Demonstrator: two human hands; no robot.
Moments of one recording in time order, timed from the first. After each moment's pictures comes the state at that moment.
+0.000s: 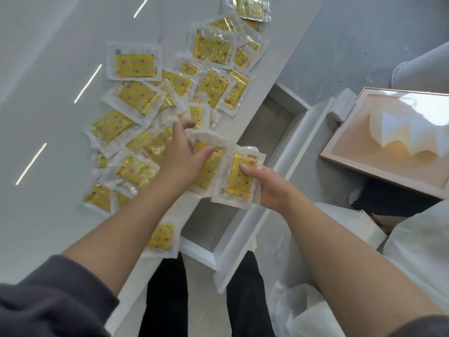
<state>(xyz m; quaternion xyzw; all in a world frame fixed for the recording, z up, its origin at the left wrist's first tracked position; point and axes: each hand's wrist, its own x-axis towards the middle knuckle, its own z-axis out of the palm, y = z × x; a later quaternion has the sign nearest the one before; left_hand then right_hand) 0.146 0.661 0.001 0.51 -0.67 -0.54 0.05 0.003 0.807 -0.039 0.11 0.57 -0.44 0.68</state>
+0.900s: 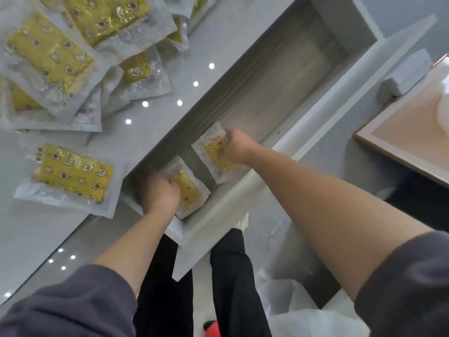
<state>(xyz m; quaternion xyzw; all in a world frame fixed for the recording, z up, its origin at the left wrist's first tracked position) 0.214 0.842 -0.219 0.76 -0.54 -0.33 -0.17 0.019 0.820 -0.208 -0.36 0.74 0.04 0.56</state>
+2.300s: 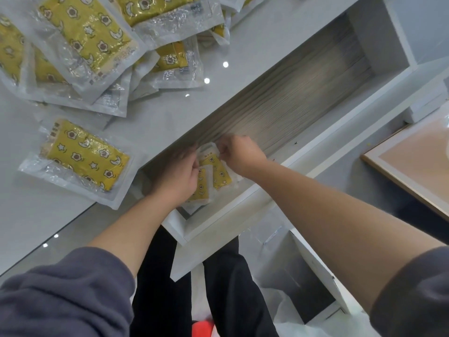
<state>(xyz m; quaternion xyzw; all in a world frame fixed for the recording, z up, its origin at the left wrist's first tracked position) 0.216 0.822 -0.229 0.55 -0.69 -0.45 -0.14 0.040 0.823 -0.244 -0.57 0.68 0.09 0.45</state>
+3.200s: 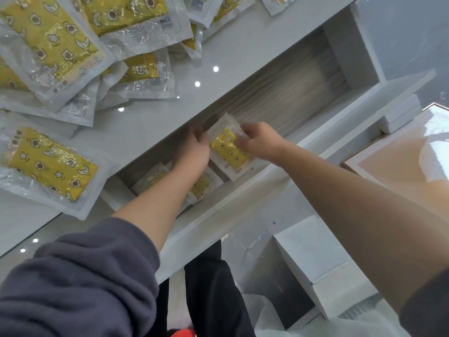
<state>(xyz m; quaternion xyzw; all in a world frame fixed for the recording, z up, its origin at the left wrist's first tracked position) 0.121 0.788 -0.221 0.70 -0.44 -0.56 -0.03 -0.045 0.799 -0.196 -0.43 0.71 0.03 0.55</state>
